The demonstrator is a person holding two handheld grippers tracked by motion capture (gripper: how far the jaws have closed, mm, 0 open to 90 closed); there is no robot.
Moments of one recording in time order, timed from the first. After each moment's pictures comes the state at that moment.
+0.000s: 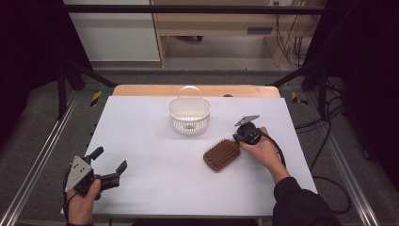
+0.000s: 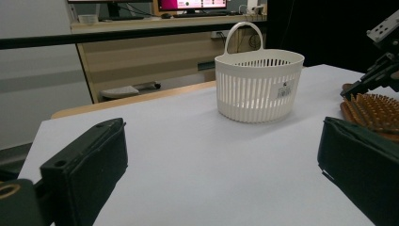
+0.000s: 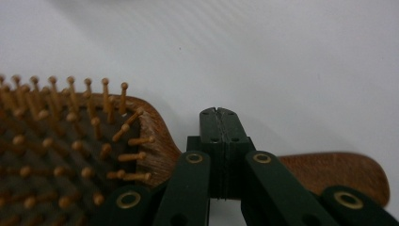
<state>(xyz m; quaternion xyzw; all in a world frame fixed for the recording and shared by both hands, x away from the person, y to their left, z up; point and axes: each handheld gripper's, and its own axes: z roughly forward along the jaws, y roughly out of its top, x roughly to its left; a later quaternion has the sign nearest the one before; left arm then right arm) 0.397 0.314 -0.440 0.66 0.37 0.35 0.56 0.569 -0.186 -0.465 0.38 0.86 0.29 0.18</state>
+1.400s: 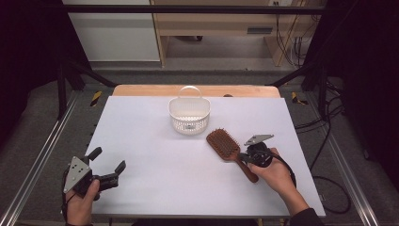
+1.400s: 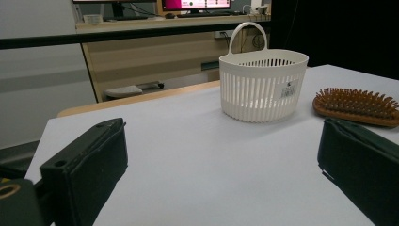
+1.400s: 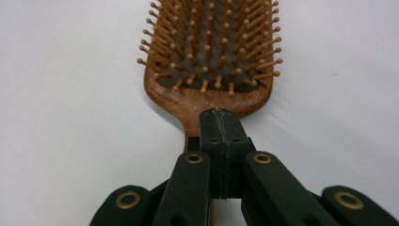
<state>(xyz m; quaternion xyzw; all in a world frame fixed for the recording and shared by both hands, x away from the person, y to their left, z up) 0.394 0.316 -0.440 0.66 0.37 0.35 0.55 0.488 -0.200 -0.455 0.39 0.85 0.33 0.13</state>
